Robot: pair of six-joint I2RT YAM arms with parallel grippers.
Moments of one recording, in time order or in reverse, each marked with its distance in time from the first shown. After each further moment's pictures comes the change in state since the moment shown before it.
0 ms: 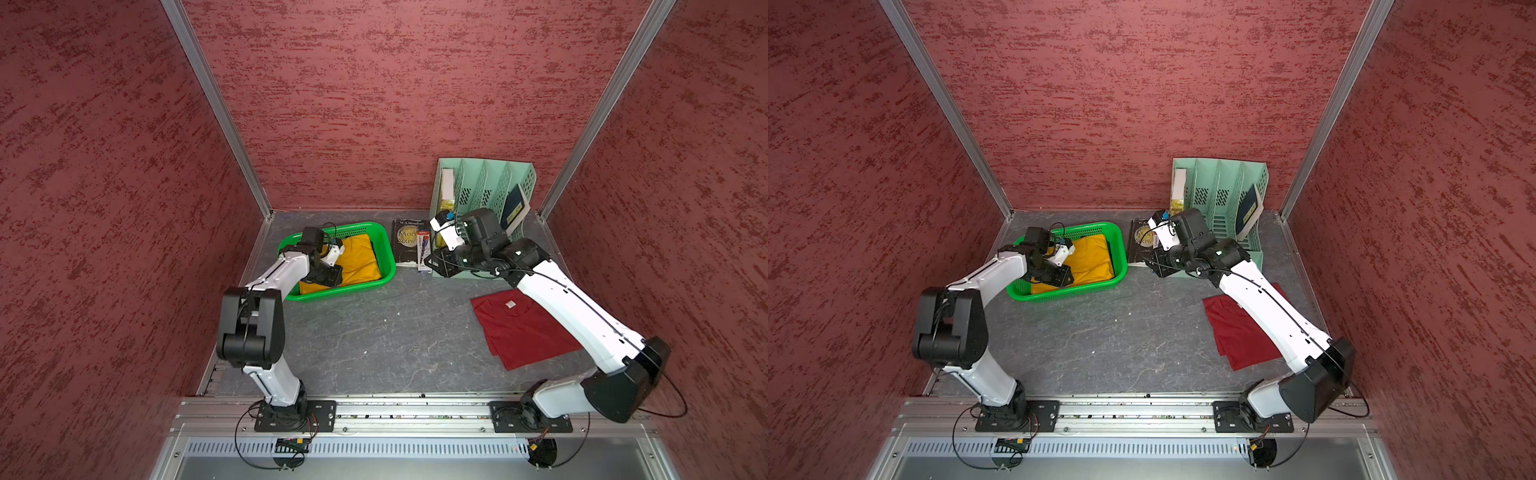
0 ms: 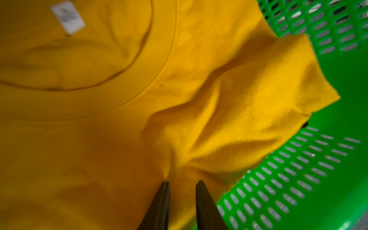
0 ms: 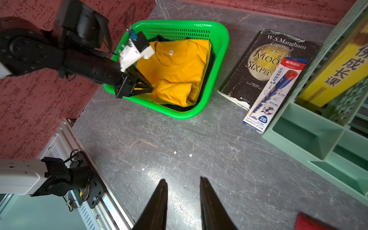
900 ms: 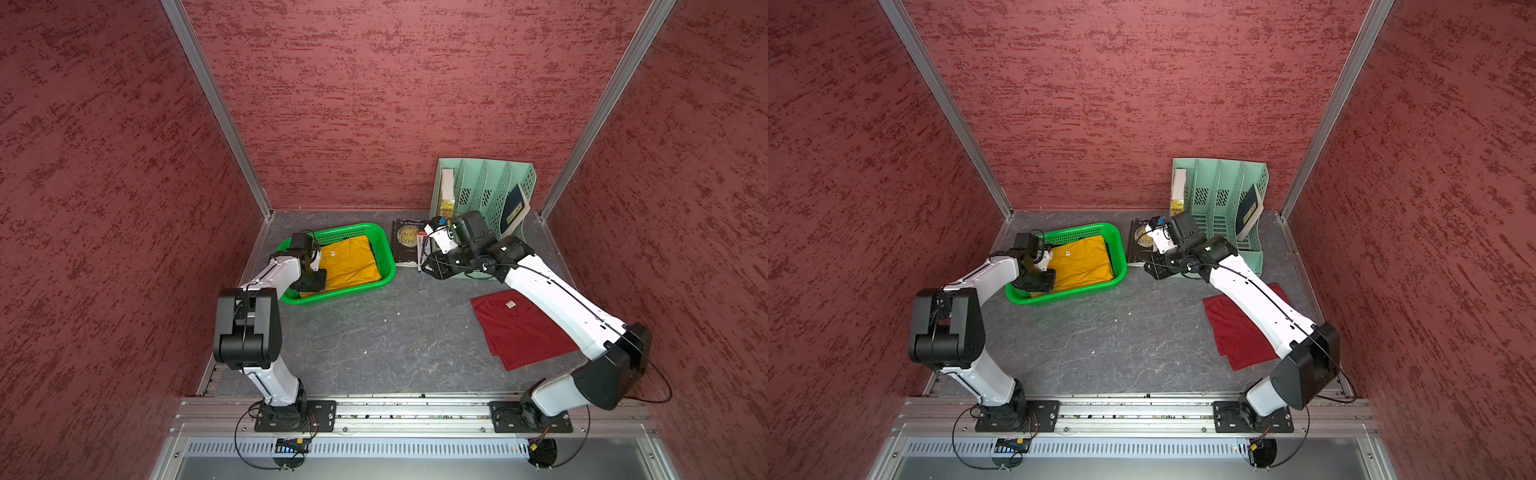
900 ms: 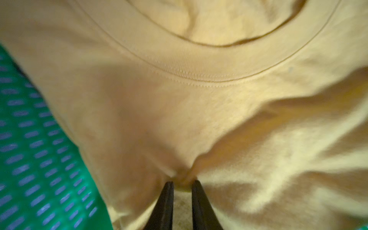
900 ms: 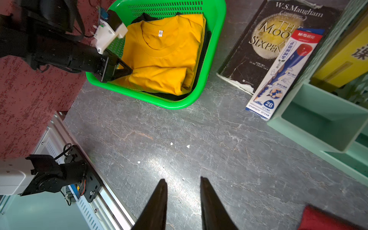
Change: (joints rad) left arm 0.069 0.010 -0.042 0.009 -0.179 -0.134; right arm 0.000 0.077 0.000 -0.035 -0.007 0.010
